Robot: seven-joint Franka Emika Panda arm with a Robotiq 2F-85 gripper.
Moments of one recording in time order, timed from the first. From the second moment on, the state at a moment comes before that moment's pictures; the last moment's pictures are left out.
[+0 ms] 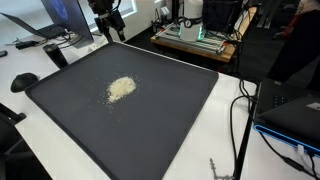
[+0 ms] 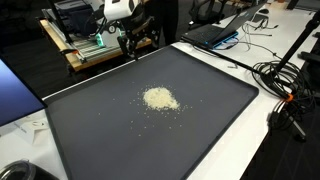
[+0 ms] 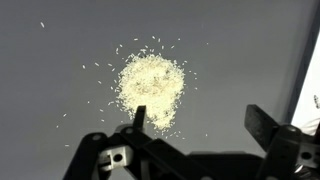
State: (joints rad) arm -0.05 0.15 -0.24 -2.11 0.40 2.20 -0.51
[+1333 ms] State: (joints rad) arm -0.20 0.71 -0.02 -1.26 0.05 1.74 -0.67
